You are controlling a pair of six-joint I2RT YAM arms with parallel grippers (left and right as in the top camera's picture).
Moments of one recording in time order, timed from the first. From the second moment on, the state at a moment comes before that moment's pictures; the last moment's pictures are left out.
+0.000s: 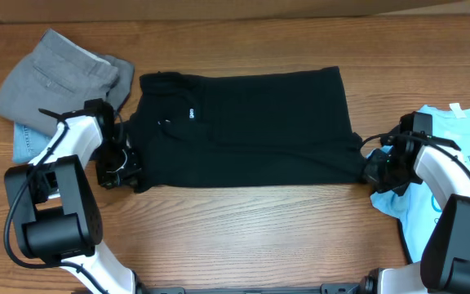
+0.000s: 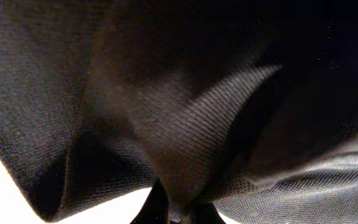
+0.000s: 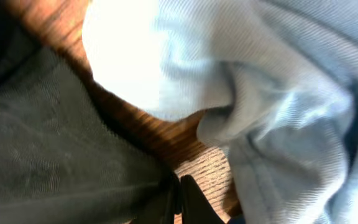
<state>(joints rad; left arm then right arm) 0.20 1.92 1.17 -1.02 0.12 -0.16 -0.24 1.65 0.91 -0.77 -0.12 0.39</state>
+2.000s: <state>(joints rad) 0.20 1.98 1.34 -1.15 -0.11 -0.16 -0.22 1.67 0.91 -0.75 -0.43 0.36</state>
